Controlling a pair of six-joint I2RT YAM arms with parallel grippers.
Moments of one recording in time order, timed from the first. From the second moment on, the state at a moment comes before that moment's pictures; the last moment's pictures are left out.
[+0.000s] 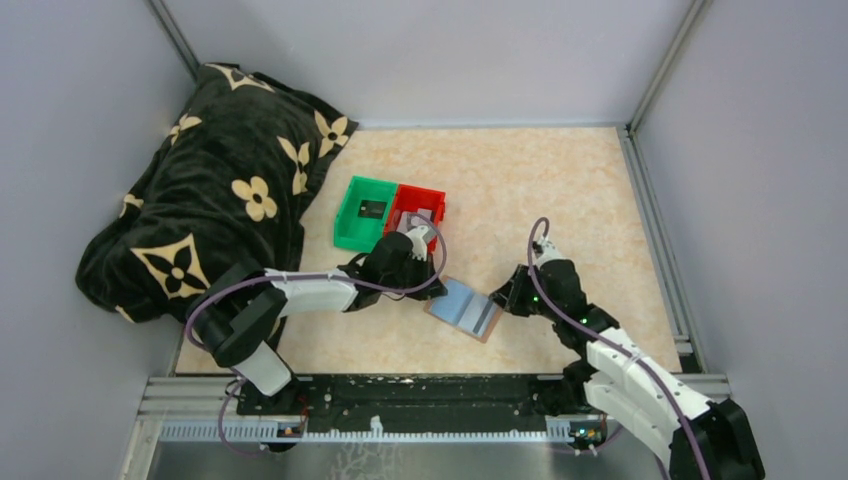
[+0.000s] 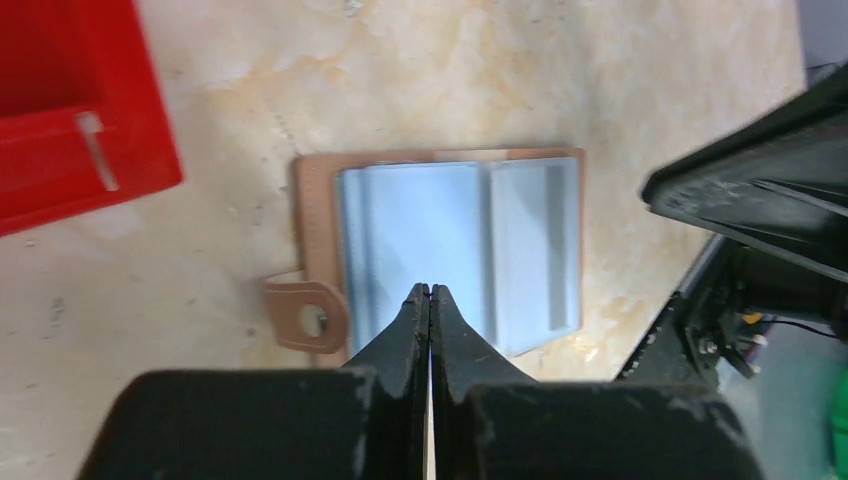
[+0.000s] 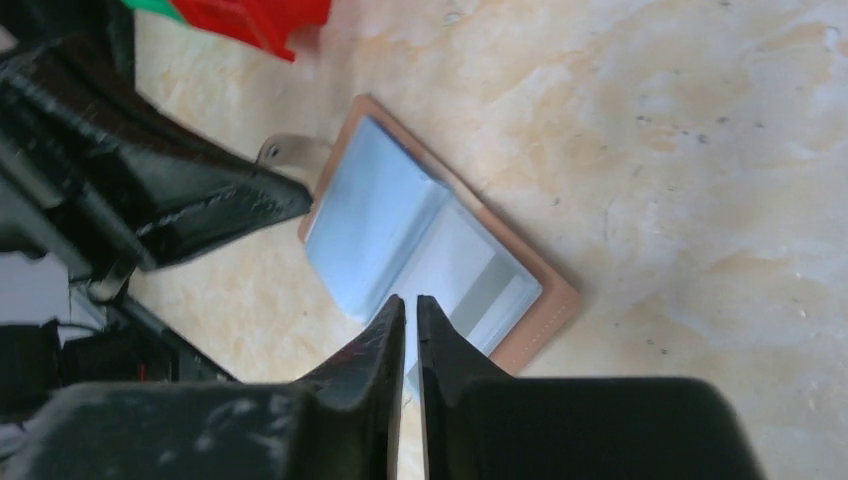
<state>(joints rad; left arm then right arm) -0.85 1.62 0.70 0.32 0.24 -0.61 0.45 0.76 0.27 -0.11 -0.19 0.68</state>
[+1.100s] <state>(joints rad) -0.81 1.66 0.63 0.39 0.27 -0.61 0.70 0.74 0.12 -0.11 -0.11 0.86</state>
